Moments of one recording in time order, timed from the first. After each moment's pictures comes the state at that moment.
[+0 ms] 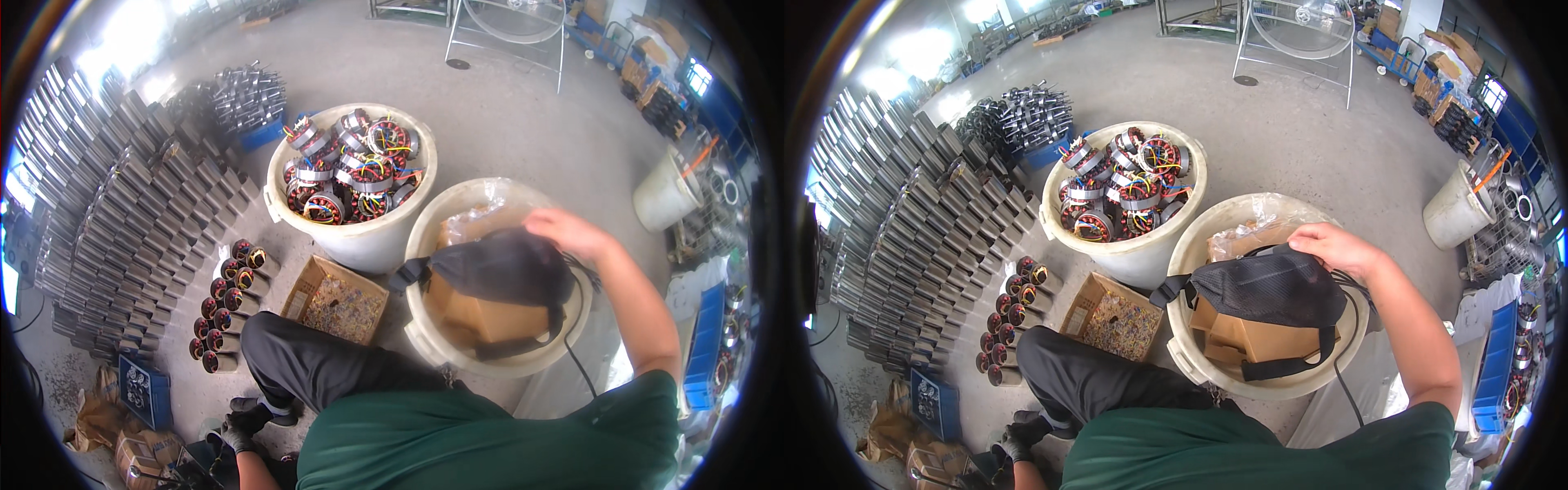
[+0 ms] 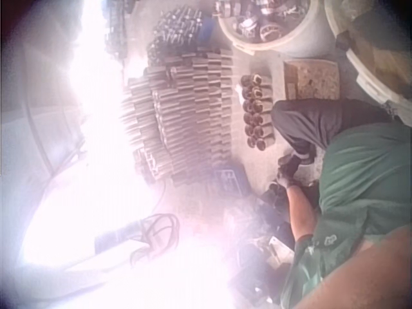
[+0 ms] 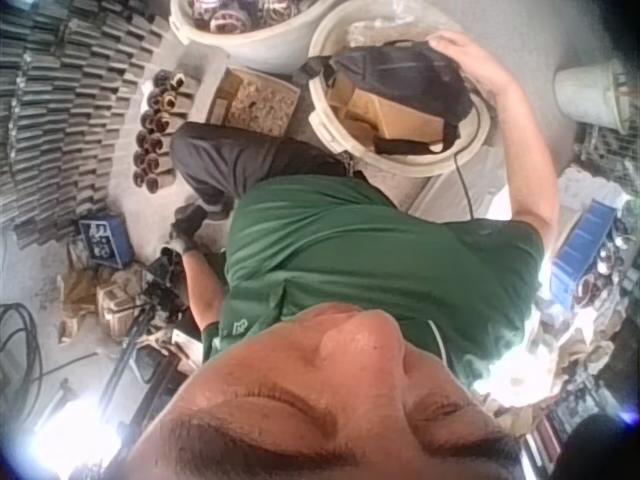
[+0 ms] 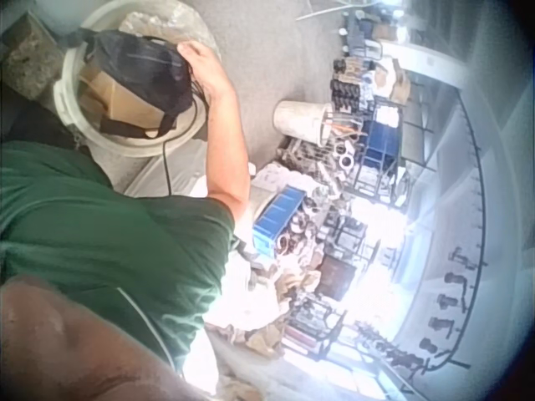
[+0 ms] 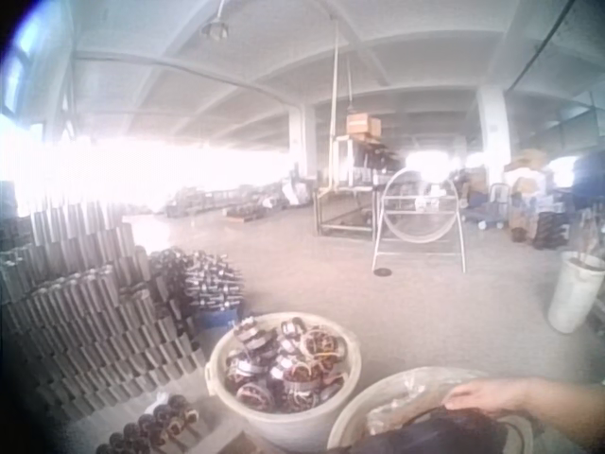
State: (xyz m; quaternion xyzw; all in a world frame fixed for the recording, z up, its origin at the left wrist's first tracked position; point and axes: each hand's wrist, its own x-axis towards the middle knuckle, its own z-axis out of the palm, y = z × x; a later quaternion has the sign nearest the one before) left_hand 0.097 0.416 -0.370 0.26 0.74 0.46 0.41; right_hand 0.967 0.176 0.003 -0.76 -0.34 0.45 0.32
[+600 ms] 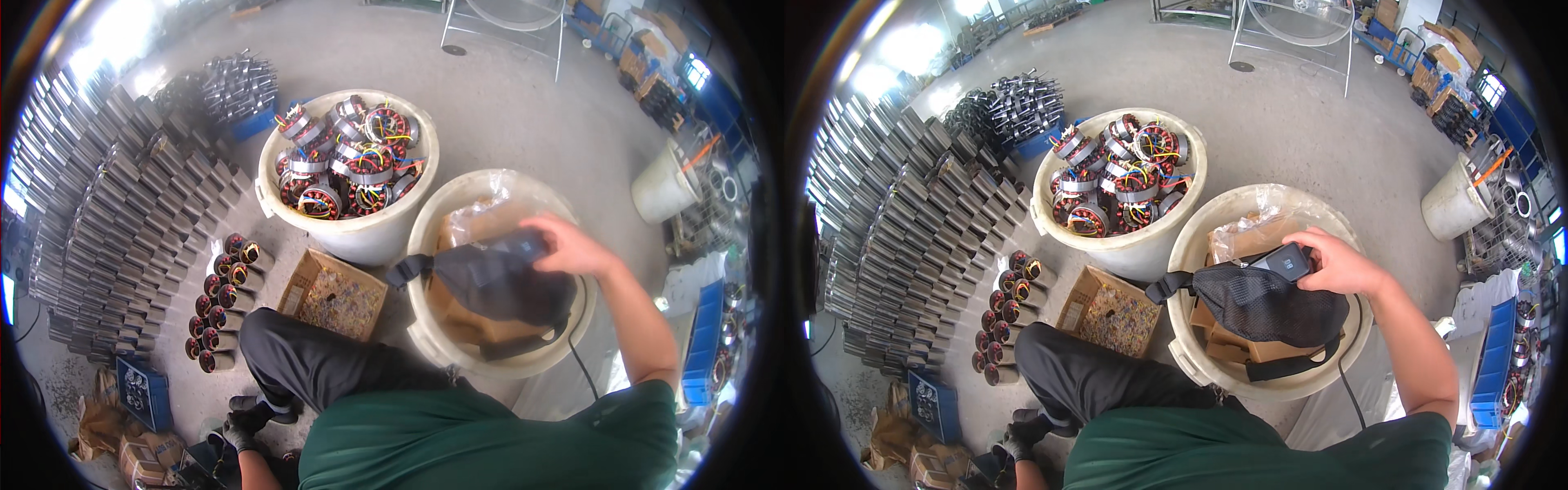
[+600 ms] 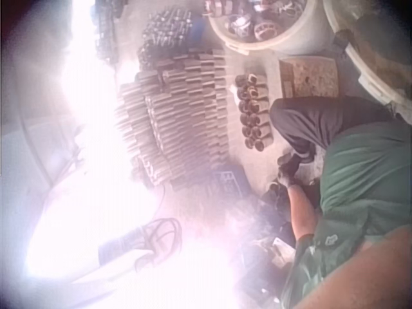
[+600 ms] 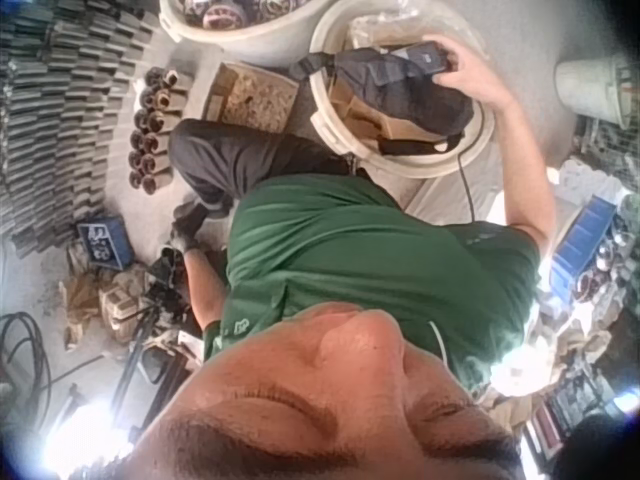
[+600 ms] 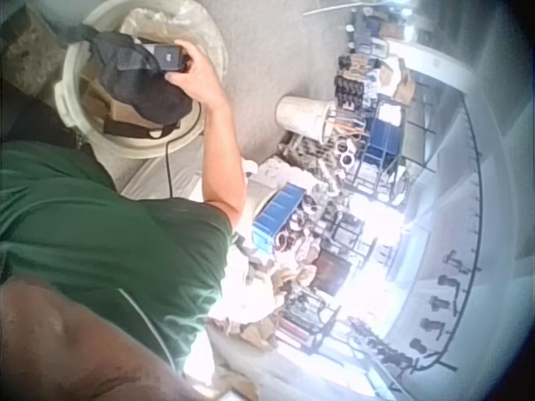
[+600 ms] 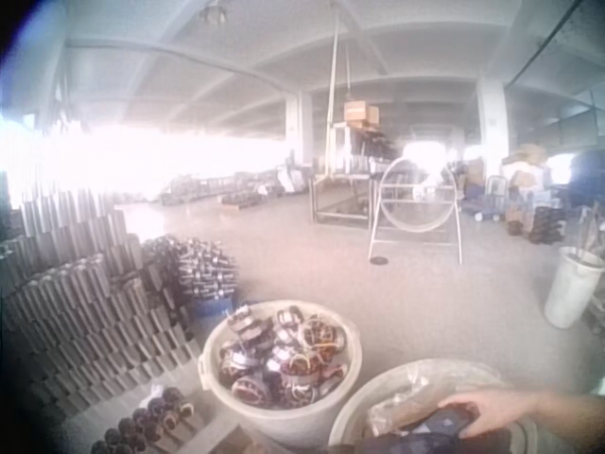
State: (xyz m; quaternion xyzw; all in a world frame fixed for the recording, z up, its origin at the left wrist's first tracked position) left_hand 0.098 0.418 -0.375 0.26 0.73 0.46 0.42; right_hand 0.939 0.171 -0.008 -0.74 -0.43 0.40 0.32
